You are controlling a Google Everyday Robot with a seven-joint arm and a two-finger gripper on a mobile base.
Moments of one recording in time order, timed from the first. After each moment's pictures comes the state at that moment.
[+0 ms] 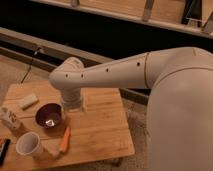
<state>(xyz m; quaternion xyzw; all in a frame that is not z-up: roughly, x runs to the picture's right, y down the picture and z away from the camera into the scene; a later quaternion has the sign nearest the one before) -0.156 0.127 0.681 -0.30 0.19 0.58 0.73</state>
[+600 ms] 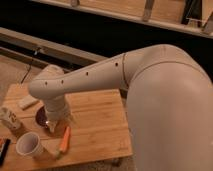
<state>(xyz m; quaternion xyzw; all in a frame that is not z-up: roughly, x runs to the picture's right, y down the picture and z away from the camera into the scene) -0.203 0.176 0.654 -0.34 0.21 0.50 0.77</state>
